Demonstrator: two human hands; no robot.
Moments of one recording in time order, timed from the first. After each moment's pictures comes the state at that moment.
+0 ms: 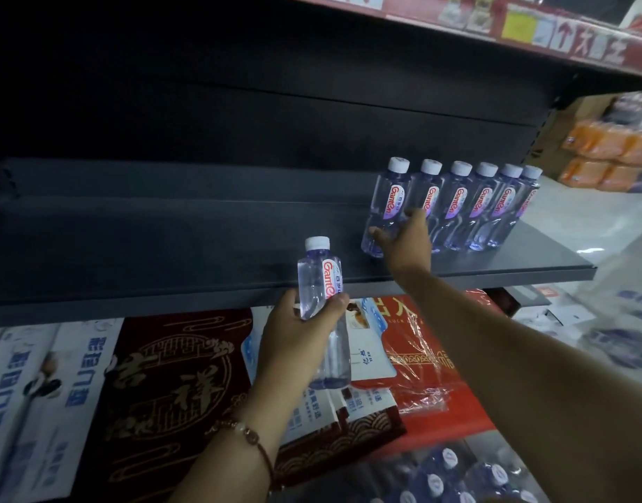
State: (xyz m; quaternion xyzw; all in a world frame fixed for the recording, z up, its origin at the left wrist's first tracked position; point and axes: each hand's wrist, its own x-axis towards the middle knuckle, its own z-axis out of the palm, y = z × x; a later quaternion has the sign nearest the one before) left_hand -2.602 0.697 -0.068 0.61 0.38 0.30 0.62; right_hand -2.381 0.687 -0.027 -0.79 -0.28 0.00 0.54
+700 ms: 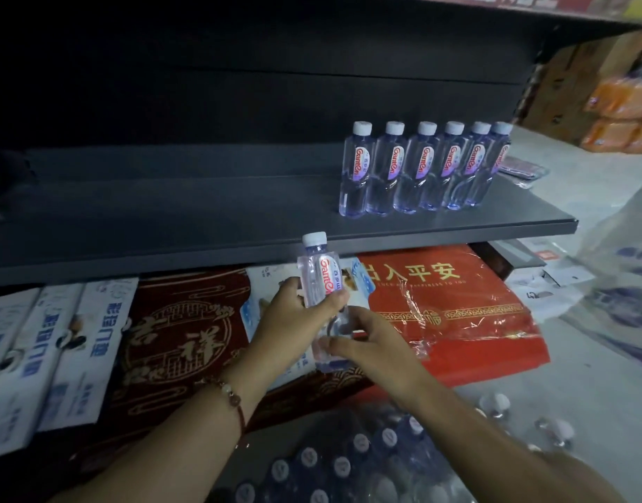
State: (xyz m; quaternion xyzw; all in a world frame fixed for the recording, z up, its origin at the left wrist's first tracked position) left_hand -2.616 0.631 -0.069 0.71 0.34 0.22 0.58; right_hand -2.517 0.514 -0.083 -0.69 -0.36 0.35 0.53
